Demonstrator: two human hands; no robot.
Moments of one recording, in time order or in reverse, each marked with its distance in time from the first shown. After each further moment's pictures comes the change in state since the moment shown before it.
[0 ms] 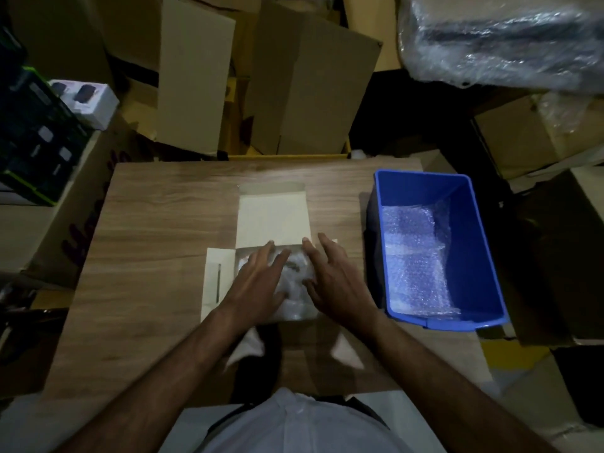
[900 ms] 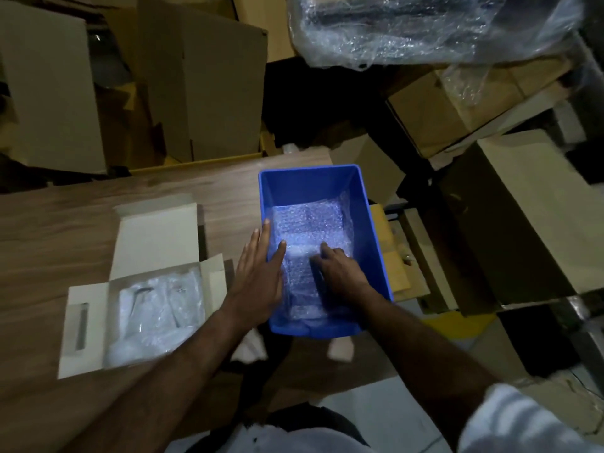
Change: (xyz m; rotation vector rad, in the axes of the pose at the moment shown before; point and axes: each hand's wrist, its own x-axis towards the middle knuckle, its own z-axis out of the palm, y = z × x) left_hand 0.116 0.171 0.088 -0.045 0.190 0.193; right_hand -0.040 0.246 -0.020 -0.190 -0.372 0.189
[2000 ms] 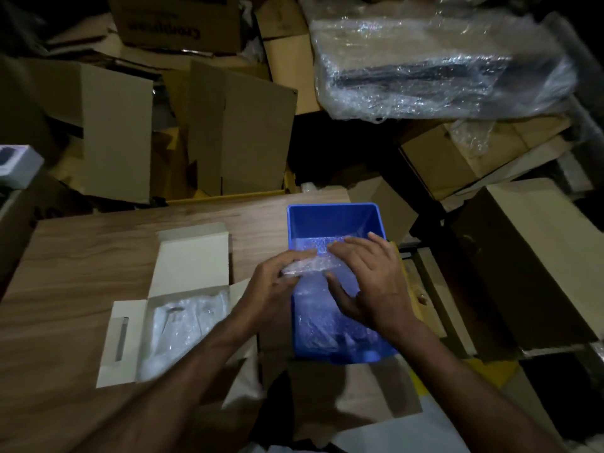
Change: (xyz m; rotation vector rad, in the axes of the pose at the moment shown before) left_hand 0.007 0.019 -0.092 -0.874 0.078 -0.069; right_hand -0.078 -0.041 -0.110 0.166 1.011 -0.296
